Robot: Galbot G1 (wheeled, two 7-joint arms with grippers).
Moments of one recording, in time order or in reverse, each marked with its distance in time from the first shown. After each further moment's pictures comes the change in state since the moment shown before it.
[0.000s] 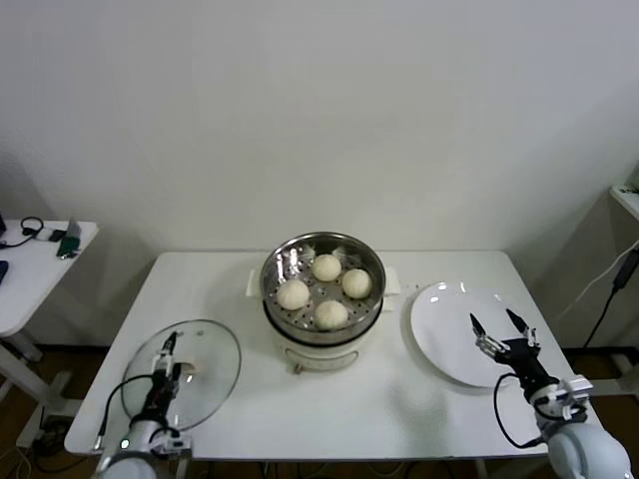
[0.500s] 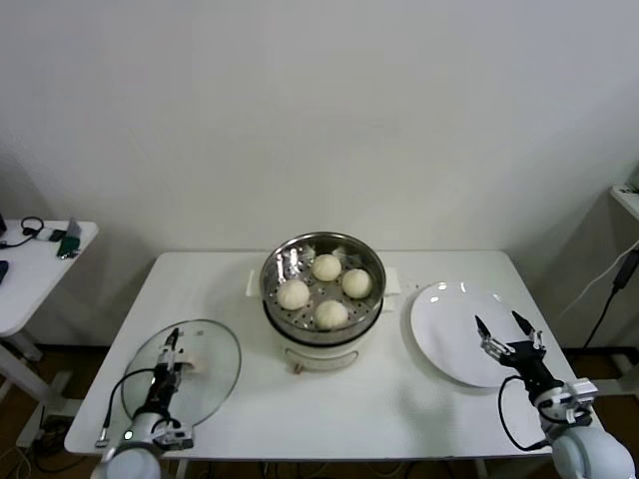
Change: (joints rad) left arm -0.057 0.008 0.017 0.073 -0.030 -0.006 -0.023; right arm -0.006 0.020 0.025 -0.012 -0.028 0.007 -0.018
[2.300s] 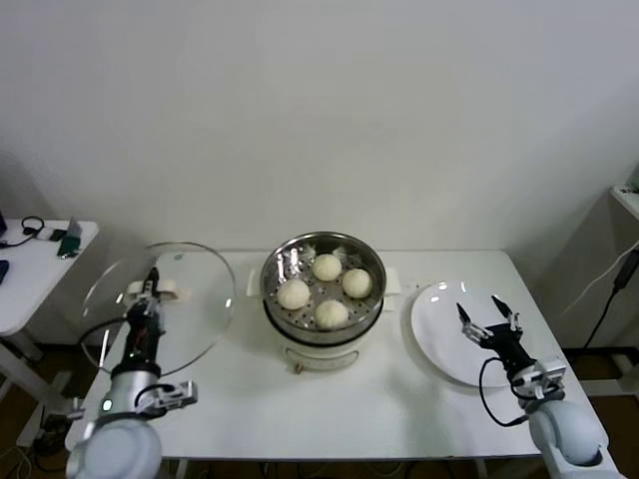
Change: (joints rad) left arm 0.043 0.278 0.181 -0.567 -0.176 0.531 0.098; right arm 0.155 -0.008 -0.116 -0.119 -0.084 0.034 0.000
